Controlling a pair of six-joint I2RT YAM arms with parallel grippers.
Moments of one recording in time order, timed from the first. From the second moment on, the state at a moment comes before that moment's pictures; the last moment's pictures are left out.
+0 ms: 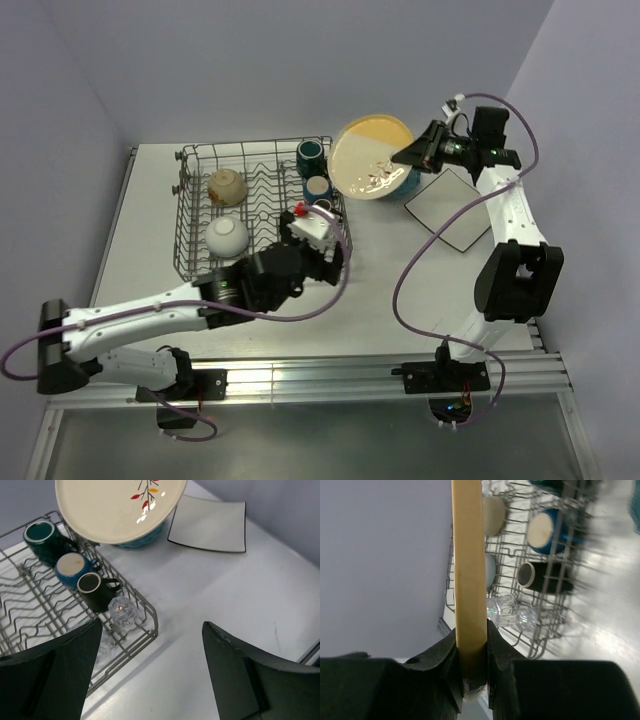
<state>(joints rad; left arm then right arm) -1.27 1.28 1.11 -0.07 -0.60 -0.12 -0.16 1.66 1.50 -0.46 -1.01 0.57</state>
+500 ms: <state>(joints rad) -1.25 0.64 0.91 -0.36 -0.76 -0.61 0.19 1.89 2.15 -0.71 -0.72 0.18</state>
